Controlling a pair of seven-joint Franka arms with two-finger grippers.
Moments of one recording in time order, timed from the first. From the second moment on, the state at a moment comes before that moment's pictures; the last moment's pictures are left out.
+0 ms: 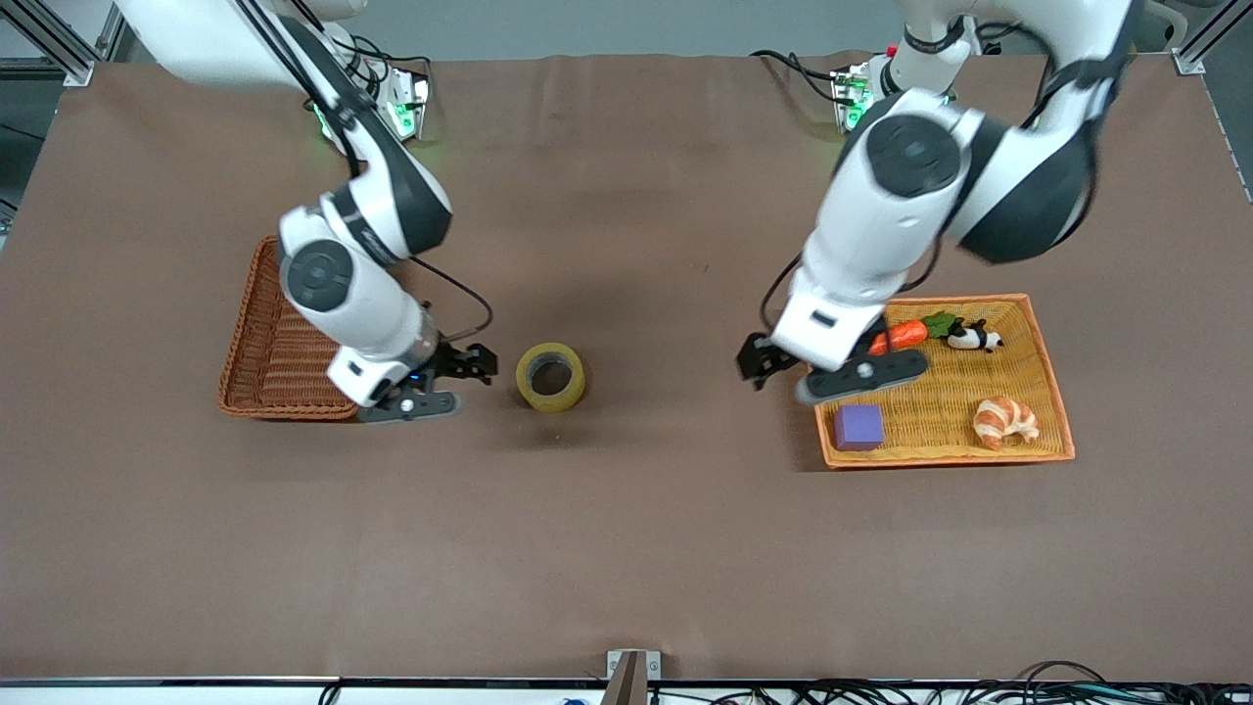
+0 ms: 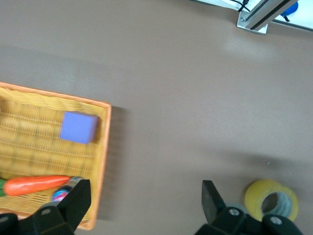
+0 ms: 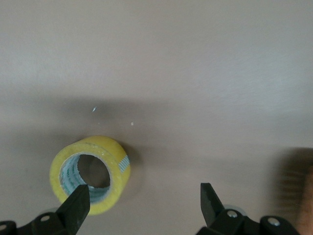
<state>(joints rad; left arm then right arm) -0.15 0.32 -0.41 -1.50 0.17 1.94 -0.76 0.10 0.45 0.37 -1.82 -0.10 2.28 0.40</state>
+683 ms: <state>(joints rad) -0.03 -0.05 -0.23 -1.77 0.00 1.85 -0.24 0.23 0.60 0.39 -1.83 -0.24 2.37 0.50</state>
